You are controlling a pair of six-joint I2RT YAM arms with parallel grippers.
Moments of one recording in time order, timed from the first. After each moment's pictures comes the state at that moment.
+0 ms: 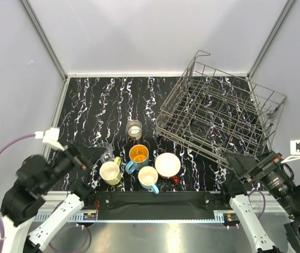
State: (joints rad) left arm -0.55 0.34 1.04 -0.94 0.03 -0.78; right arm 0.15 0.41 1.47 -1.13 -0.31 0.81
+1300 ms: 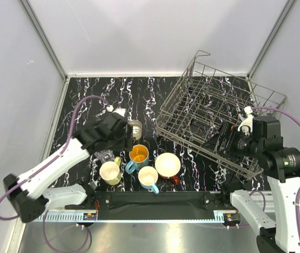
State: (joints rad) left arm -0.77 1.06 1.10 -1.02 -0.19 -0.63; right arm 0.15 0.78 1.29 -1.32 -0.41 0.56
